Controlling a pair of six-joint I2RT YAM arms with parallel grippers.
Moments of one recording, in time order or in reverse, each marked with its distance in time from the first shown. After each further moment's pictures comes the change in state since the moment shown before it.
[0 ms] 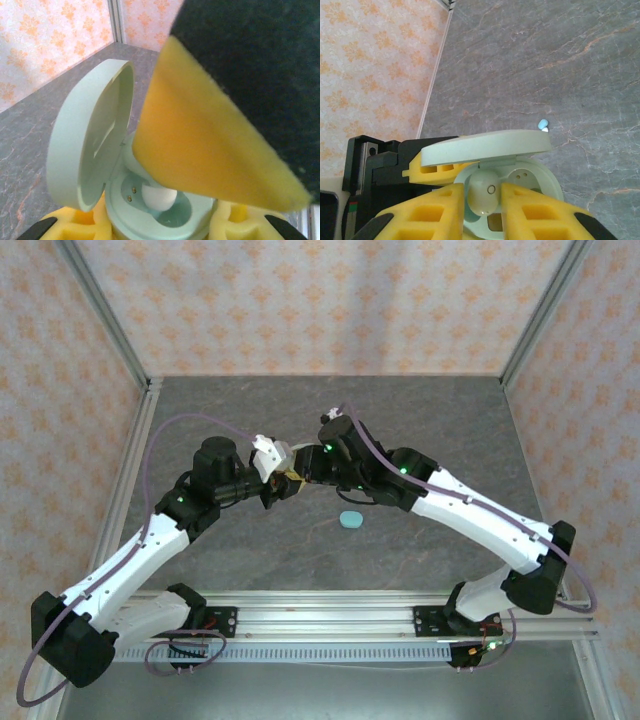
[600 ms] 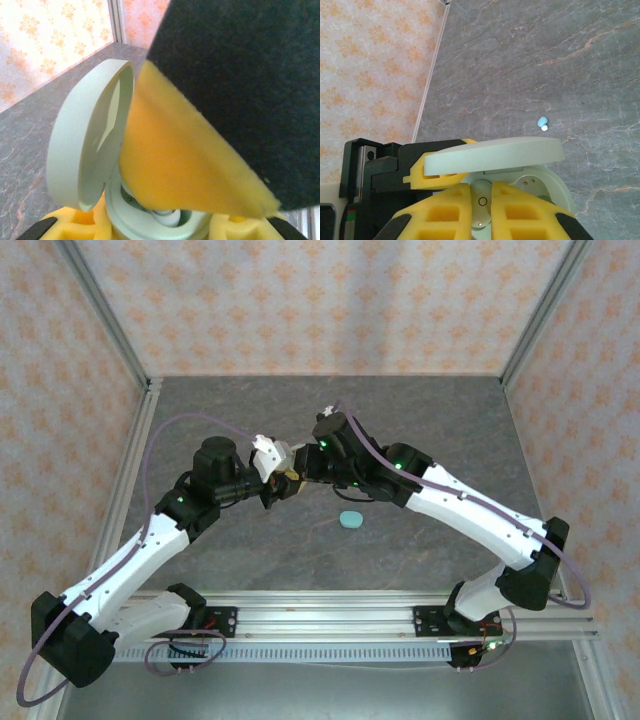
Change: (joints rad) left arm 0.000 0.000 0.000 0.000 0.000 0.000; right arm 0.000 0.035 0.048 -0.040 -0.009 -0.003
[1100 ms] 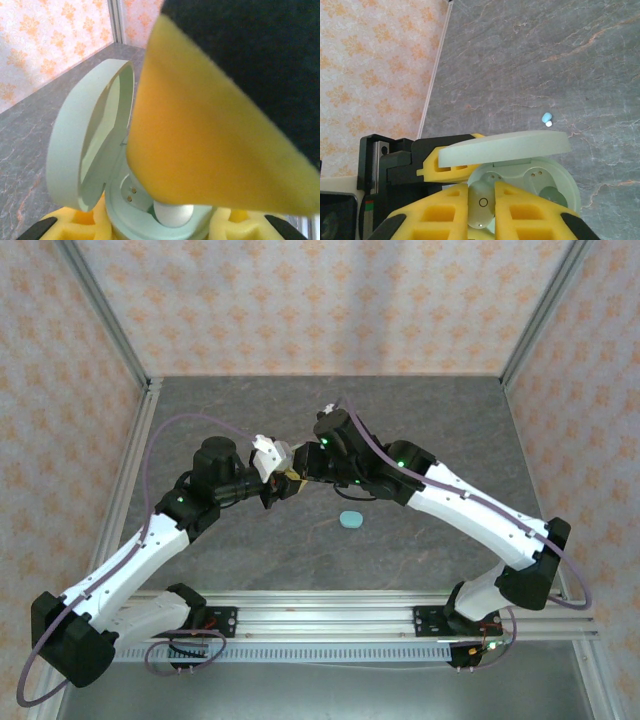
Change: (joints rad) left arm 0.000 0.000 0.000 0.002 0.000 0.000; right arm 0.000 0.006 0.034 -0.032 -0.021 0.014
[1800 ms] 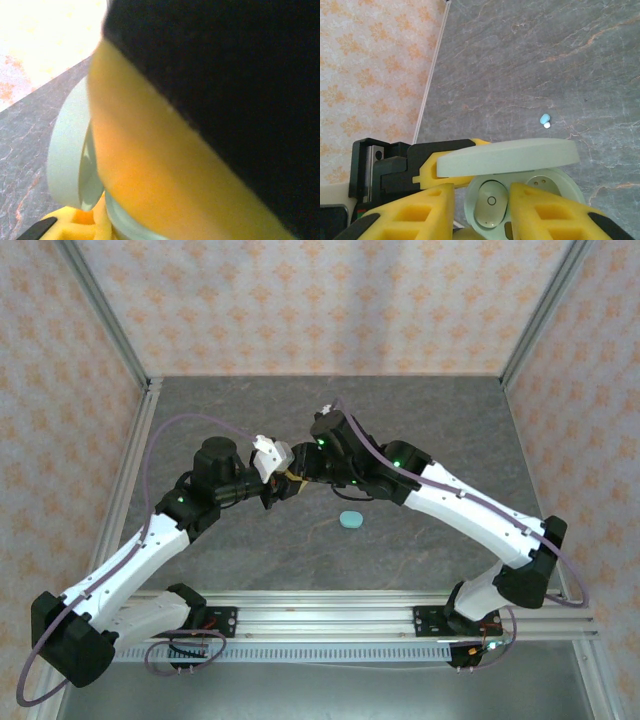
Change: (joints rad) left arm -0.002 0.000 0.000 -0.002 0.000 0.000; right arm 0.003 0.009 0.000 0.005 0.015 -0.007
